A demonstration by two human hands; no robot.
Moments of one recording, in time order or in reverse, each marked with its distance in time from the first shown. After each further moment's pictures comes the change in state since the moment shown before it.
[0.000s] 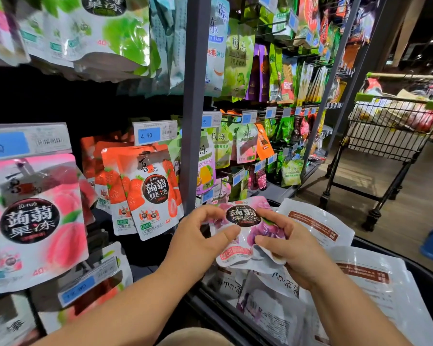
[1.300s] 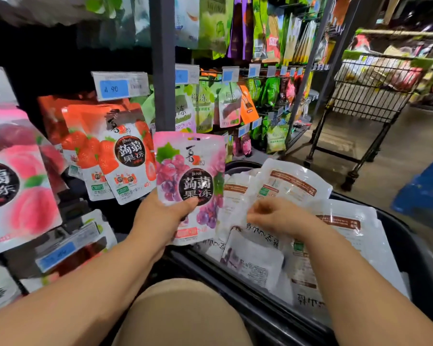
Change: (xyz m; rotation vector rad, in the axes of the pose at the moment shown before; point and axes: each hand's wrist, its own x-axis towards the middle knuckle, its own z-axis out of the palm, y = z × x) left_hand -0.002 -0.042 0.003 -0.271 0.148 -0.261; right_hand 0.001 0.014 -0.036 -0.869 -0.099 0.281
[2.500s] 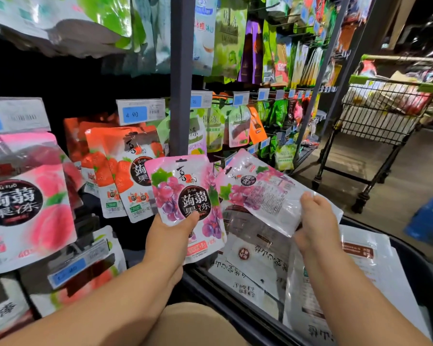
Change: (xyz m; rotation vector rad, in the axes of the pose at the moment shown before) left_hand -0.006 0.005 0.009 -0.295 0.114 -0.103; right_hand 0.013 -0.014 -0.006 1.190 0.728 0.055
